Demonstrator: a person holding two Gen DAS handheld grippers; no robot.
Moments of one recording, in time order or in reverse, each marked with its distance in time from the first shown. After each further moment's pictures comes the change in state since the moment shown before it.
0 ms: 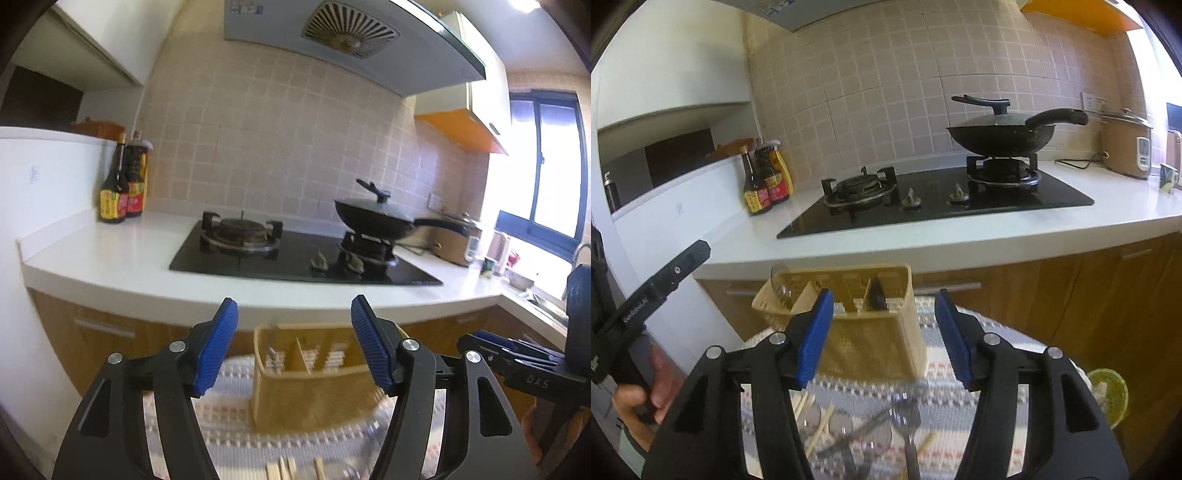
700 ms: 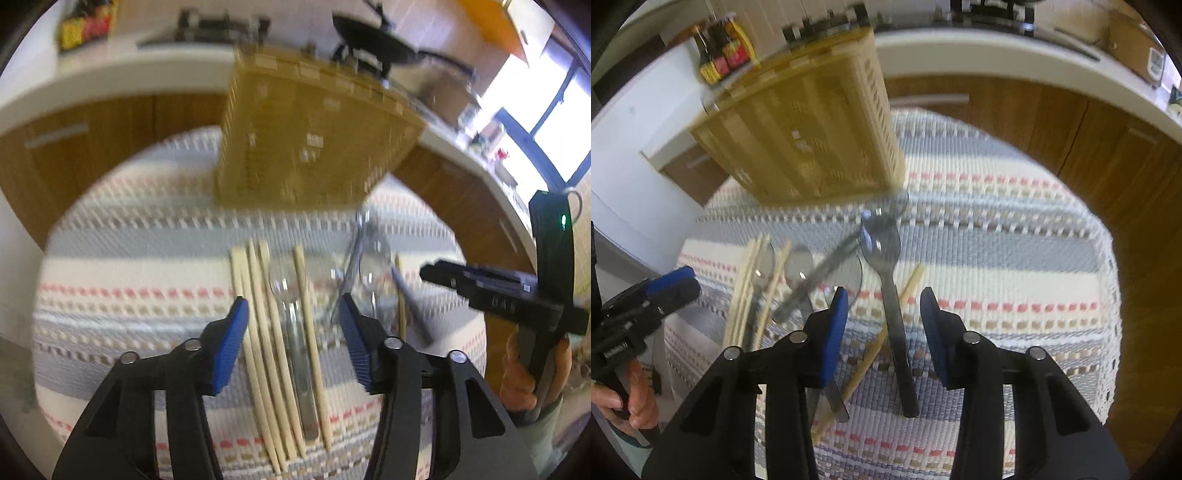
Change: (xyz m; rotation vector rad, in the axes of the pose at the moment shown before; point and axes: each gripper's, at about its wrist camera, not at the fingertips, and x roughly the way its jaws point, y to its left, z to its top) left arm 0.037 0.023 -0.130 -0.100 0.733 -0.137; right arm 0.066 -0.016 -0.090 0.052 0.602 -0.056
